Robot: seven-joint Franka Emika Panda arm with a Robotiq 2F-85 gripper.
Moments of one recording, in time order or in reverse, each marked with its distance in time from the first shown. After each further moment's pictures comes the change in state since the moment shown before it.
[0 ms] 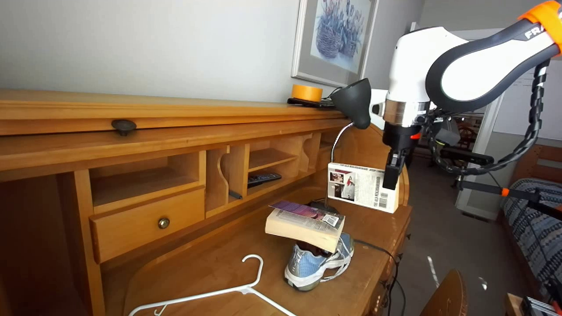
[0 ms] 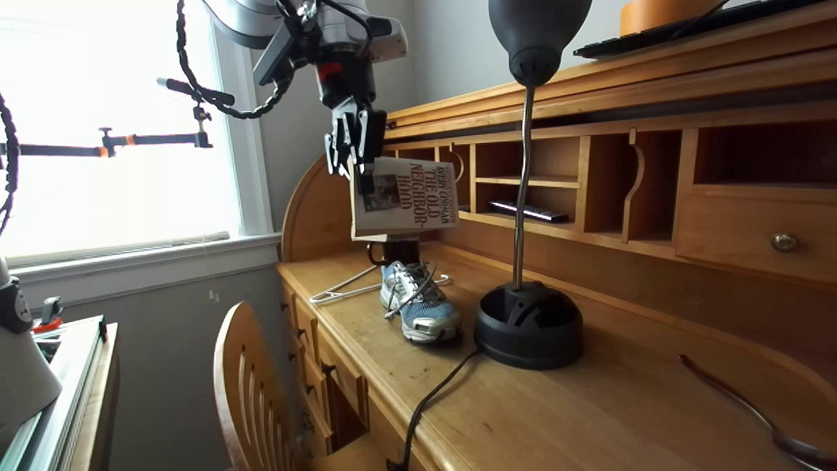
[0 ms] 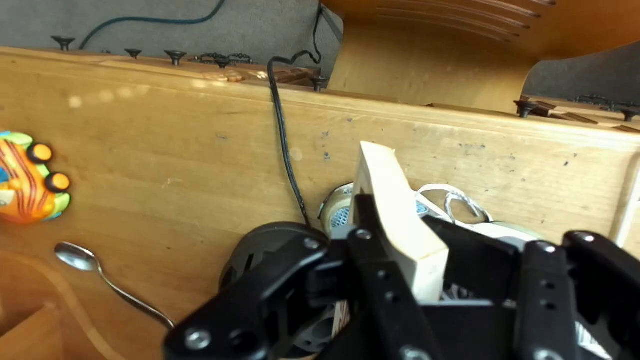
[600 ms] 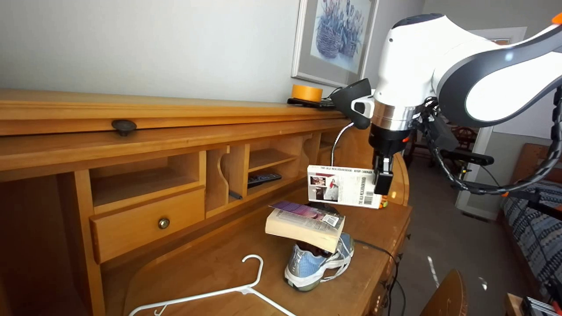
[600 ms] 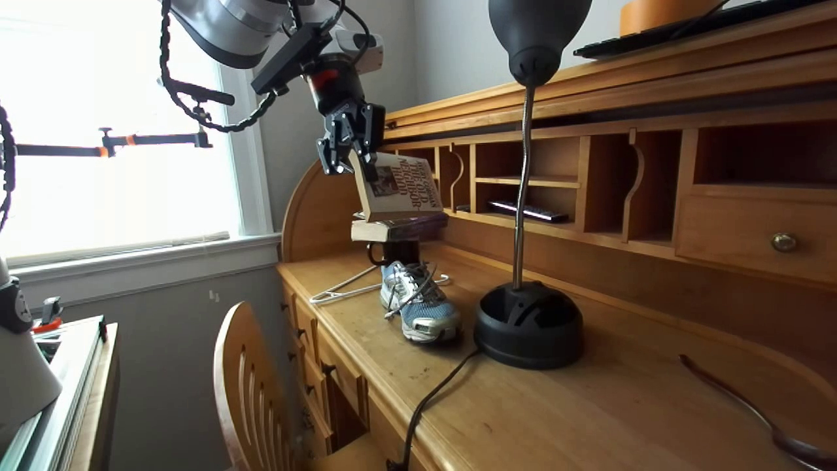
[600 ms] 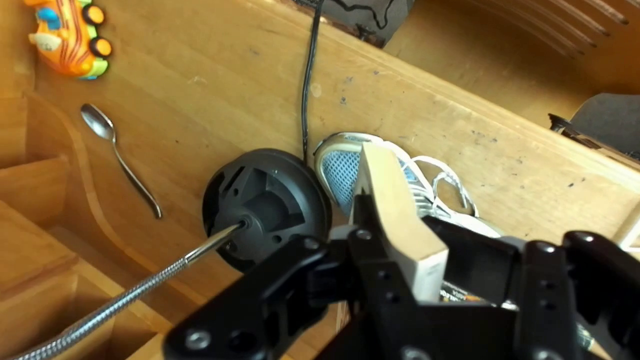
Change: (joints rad) arm 0.055 -0.002 0.117 -0.011 -0.215 0.052 0.014
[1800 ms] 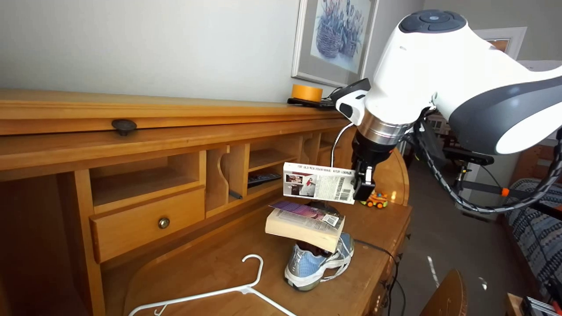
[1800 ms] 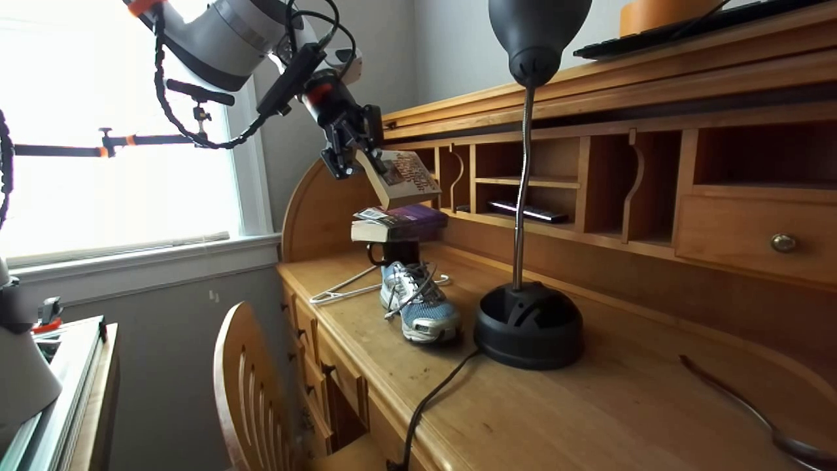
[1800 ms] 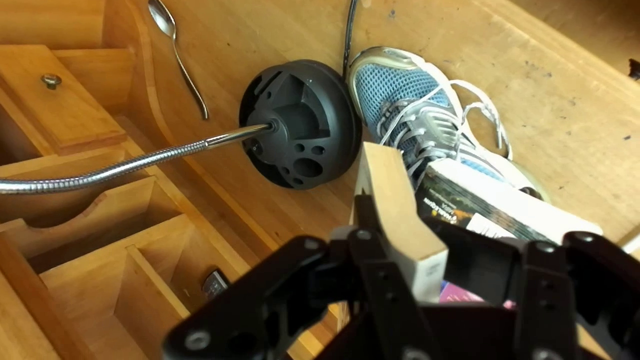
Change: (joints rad) arm 0.043 0.036 0.093 -0.010 -0.308 0.107 0.254
